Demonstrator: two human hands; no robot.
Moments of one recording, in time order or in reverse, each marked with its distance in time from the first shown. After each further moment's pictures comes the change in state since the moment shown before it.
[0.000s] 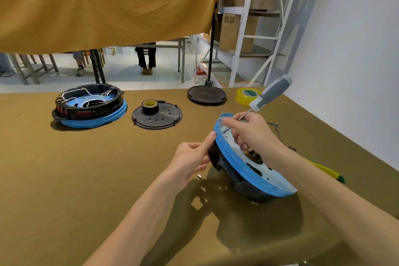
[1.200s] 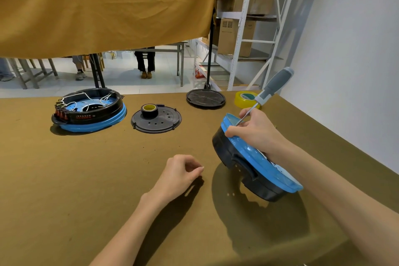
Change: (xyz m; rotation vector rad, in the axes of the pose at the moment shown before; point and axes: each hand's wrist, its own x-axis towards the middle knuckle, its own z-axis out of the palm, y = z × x) left_hand 0.020 -0.048 -0.038 0.713 -0.015 0.469; right_hand 0.013 0.002 -0.016 -0.274 0.026 -0.067
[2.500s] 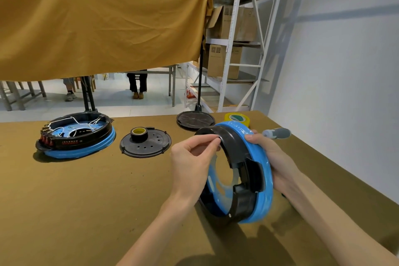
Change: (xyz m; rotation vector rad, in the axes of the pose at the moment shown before) left_hand 0.003 0.128 -0.012 -0.731 0.451 0.267; right_hand -0.025 0.008 -0.046 0.968 -0.183 0.165
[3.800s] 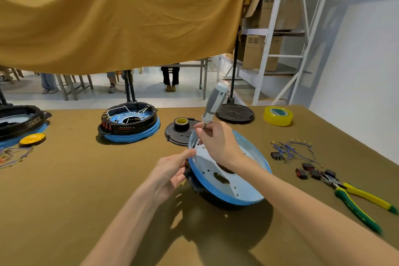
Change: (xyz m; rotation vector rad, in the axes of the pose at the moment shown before) left_hand 0.009 -0.014 -0.150 -0.087 0.145 -0.834; right_hand 0.076 0.090 0.169 -1.029 -0.015 -0.522
